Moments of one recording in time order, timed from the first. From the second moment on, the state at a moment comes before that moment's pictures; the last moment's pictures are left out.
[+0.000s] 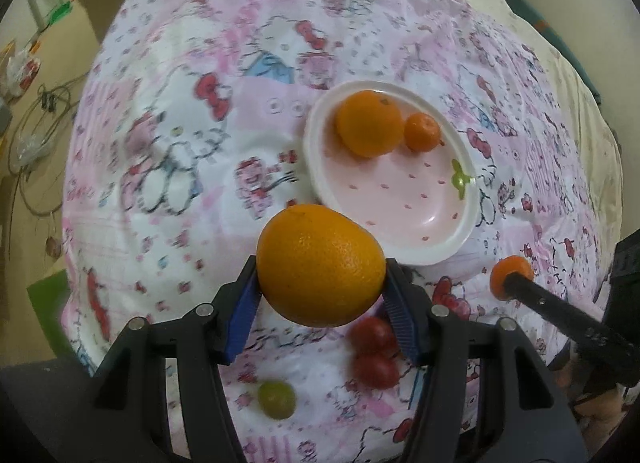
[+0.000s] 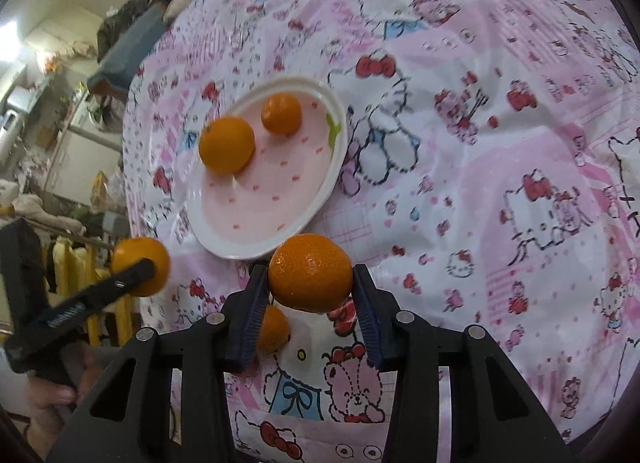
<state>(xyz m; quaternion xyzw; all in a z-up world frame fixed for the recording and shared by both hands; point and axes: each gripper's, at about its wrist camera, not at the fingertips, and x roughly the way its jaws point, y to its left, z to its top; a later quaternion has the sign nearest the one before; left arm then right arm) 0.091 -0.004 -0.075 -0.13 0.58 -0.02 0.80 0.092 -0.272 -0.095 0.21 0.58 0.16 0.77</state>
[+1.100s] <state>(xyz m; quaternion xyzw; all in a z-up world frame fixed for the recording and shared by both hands) 0.166 -0.046 -0.118 -0.13 0.59 -0.05 0.80 0.142 -0.284 -0.077 0.24 0.56 0.18 0.78</state>
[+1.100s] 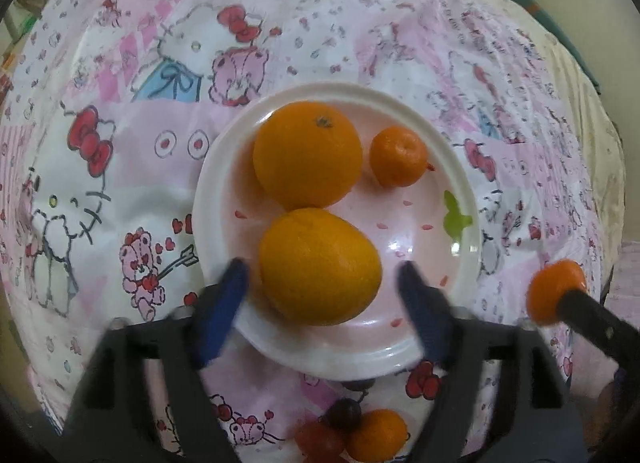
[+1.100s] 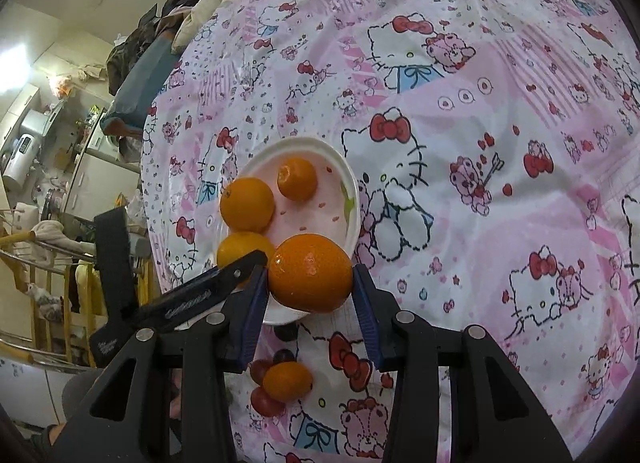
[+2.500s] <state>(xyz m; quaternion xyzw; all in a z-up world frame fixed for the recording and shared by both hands) 0.122 -0.013 -0.064 -0.10 0.57 0.00 0.81 0.197 -0.237 -0.086 0.18 0.56 0.20 0.78</state>
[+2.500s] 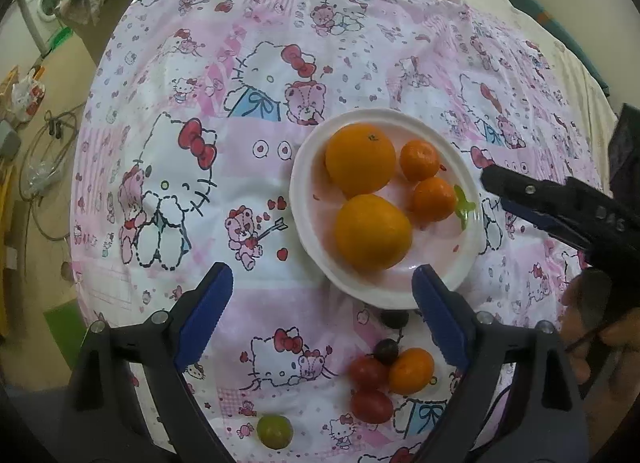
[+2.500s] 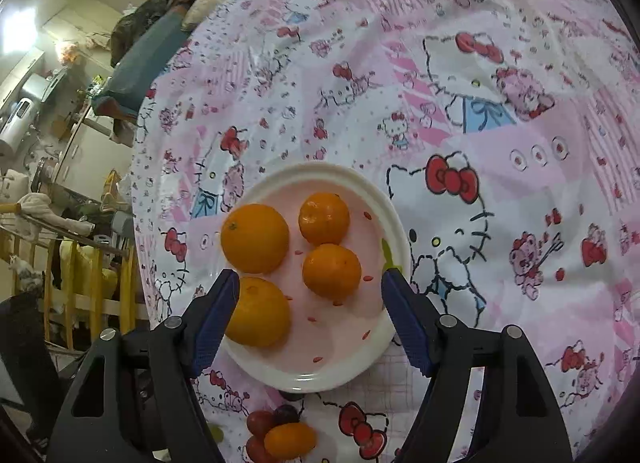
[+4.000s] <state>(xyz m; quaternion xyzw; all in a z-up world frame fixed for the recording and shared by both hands) 0.073 0.012 -0.037 -0.12 0.51 0.01 0.85 0.090 -0.267 -0.078 0.22 0.56 0.20 0.78</state>
